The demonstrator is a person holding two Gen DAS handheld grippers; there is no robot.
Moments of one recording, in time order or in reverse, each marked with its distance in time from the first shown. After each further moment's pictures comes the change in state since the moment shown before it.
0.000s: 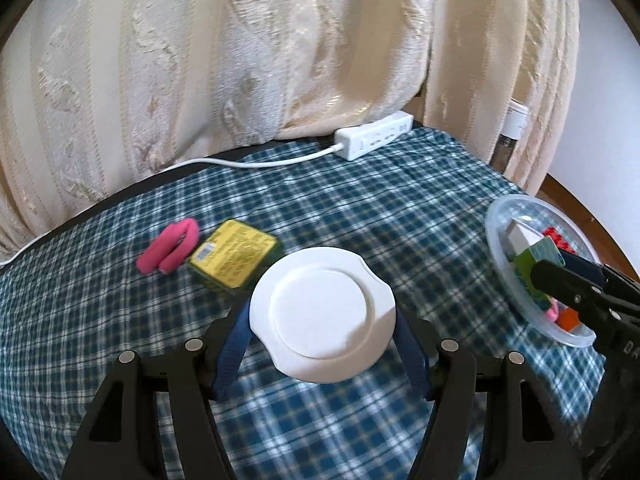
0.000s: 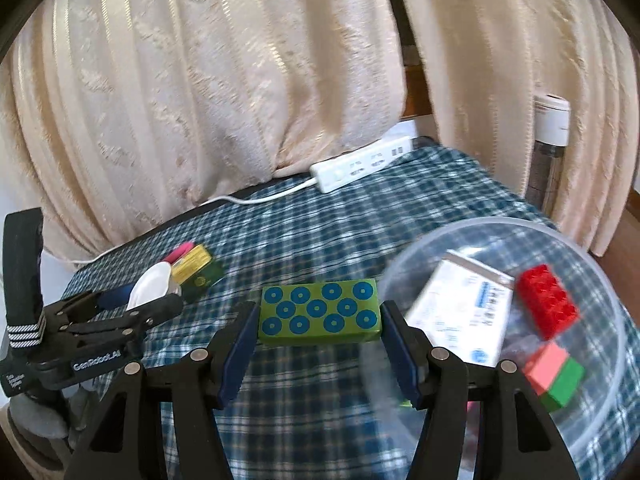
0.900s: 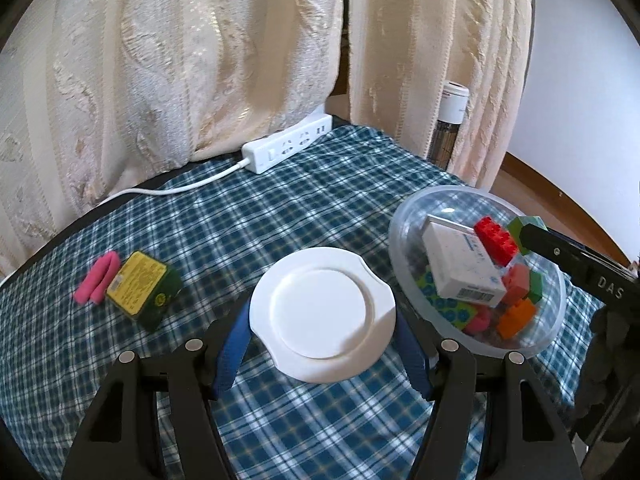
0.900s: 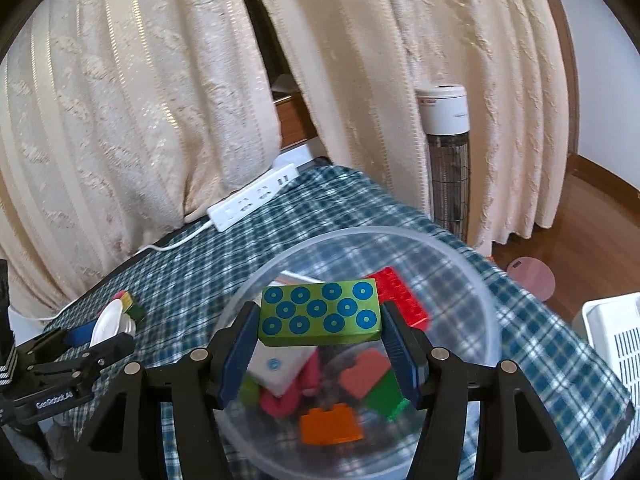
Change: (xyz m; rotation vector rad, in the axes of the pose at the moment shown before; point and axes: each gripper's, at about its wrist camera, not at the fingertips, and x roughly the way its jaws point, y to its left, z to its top) left arm 0.001 -0.084 0.013 0.110 -0.003 -0.111; right arm -0.041 -0.102 0.001 0.163 -0.083 -0.157
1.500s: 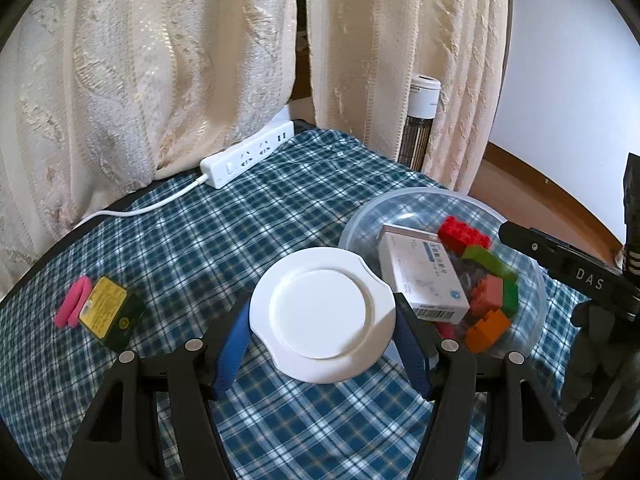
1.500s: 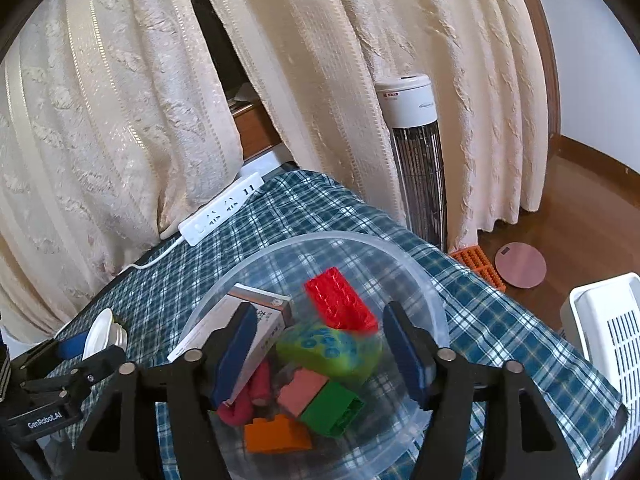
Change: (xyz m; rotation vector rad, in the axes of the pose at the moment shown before) left arm 0.009 -0.039 0.016 0.059 0.003 -0.043; right arm 0.003 -0.038 0.004 0.078 -0.002 -0.025
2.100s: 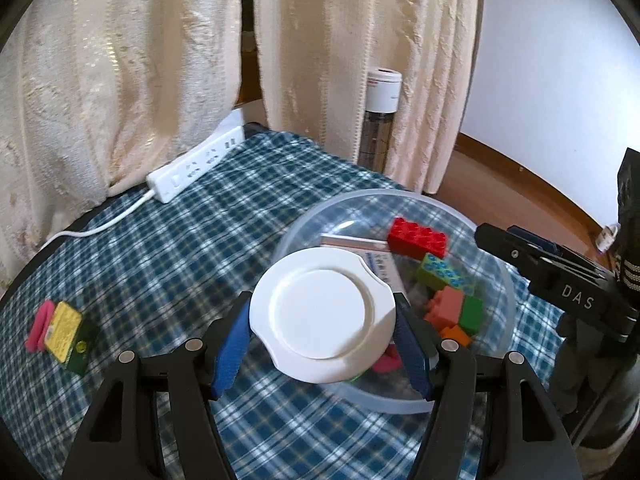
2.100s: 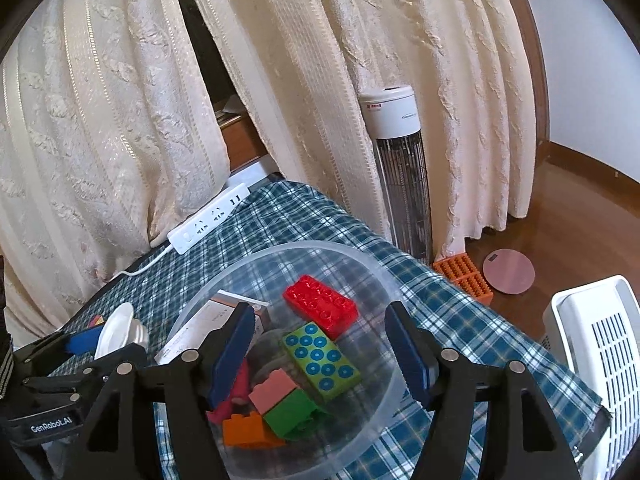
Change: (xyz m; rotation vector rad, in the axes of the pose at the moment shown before) left arm 0.018 -0.040 0.015 0.059 0.012 -0.100; right arm -0.014 -0.013 0.002 0.000 -0.036 -0.039
